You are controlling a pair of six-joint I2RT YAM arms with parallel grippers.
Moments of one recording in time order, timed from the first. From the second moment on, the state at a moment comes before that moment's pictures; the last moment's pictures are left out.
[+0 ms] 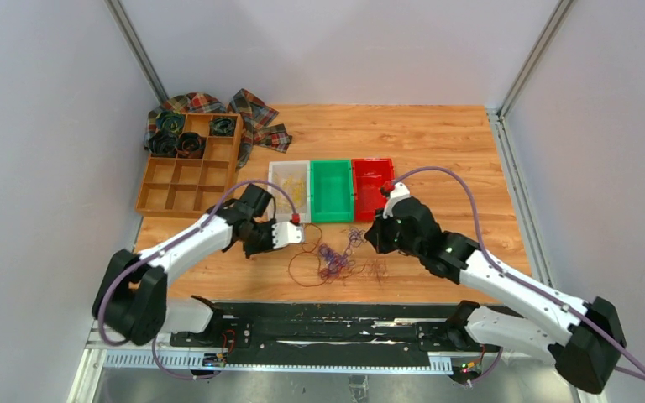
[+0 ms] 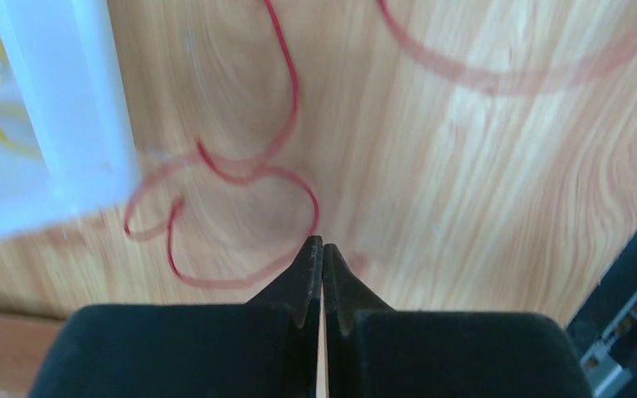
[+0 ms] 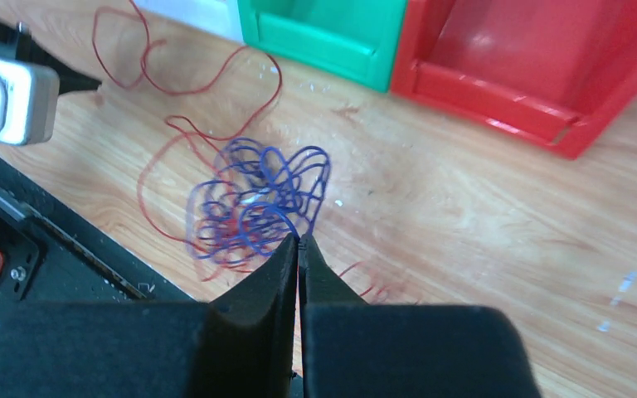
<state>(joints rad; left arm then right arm) -0.49 1.35 0.76 -0.65 0.22 0.95 0.81 1.01 0.67 -0.29 0.07 0.43</state>
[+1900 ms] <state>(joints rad) -0.60 1.12 1.27 -0.86 0.59 0.43 0.96 1.03 0.81 0.10 -0.13 0.38</state>
